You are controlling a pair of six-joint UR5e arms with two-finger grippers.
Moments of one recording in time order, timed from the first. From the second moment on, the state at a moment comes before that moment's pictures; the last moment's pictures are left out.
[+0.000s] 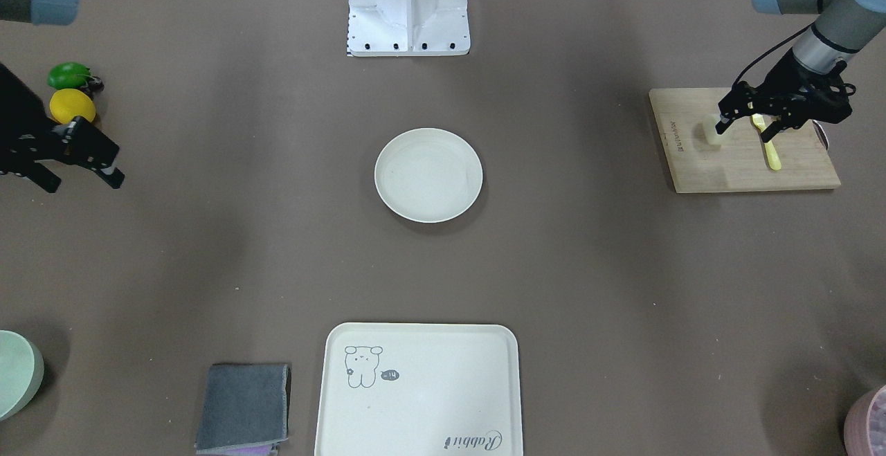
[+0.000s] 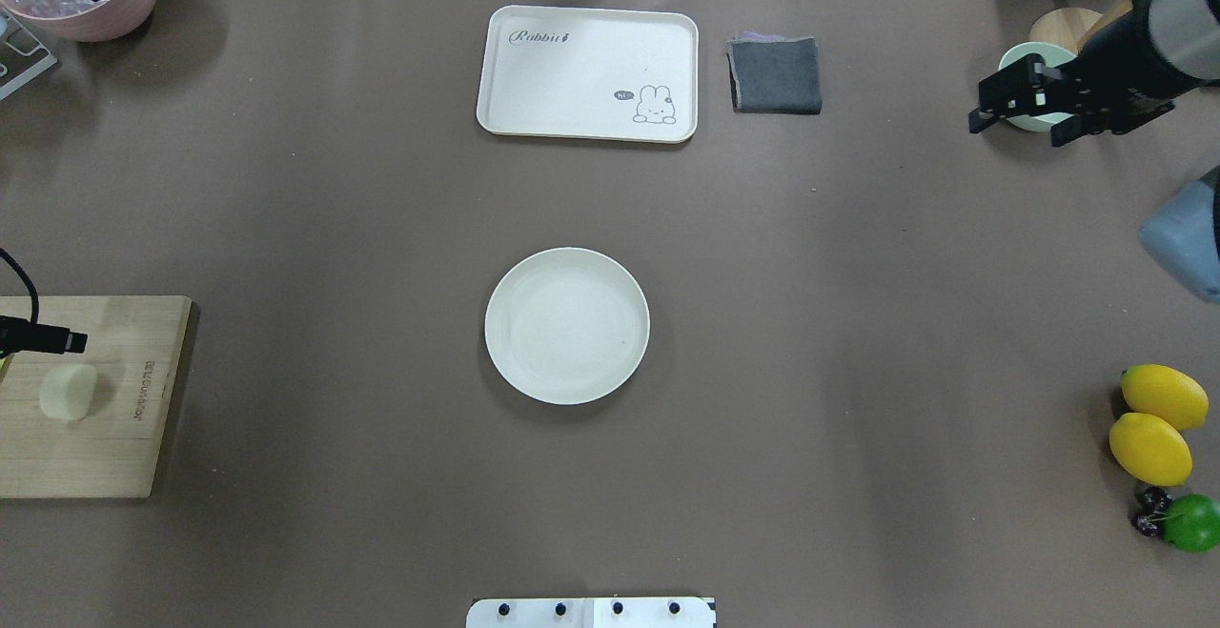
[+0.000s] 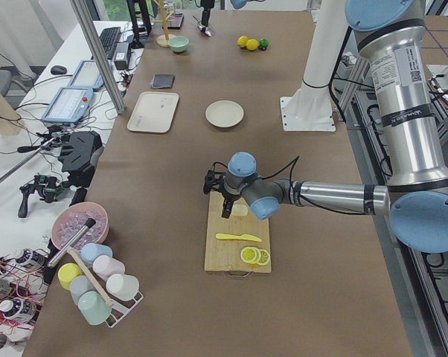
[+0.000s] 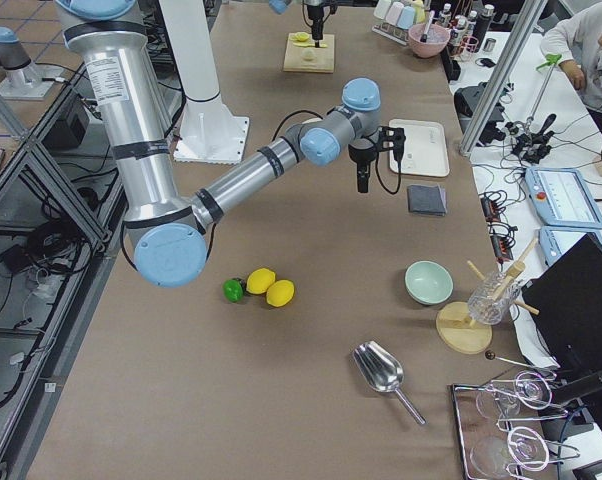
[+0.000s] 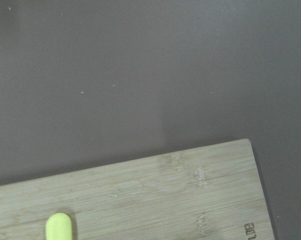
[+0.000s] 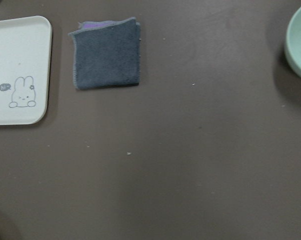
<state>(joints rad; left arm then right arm) -0.89 -1.29 -1.78 -2.46 -2.09 -0.86 1.15 -1.37 1.94 -1.45 2.28 0.81</state>
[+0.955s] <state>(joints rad) -0.77 -1.24 -1.75 -2.53 -2.01 -0.89 1.20 -1.43 1.94 -1.44 2.30 0.73</state>
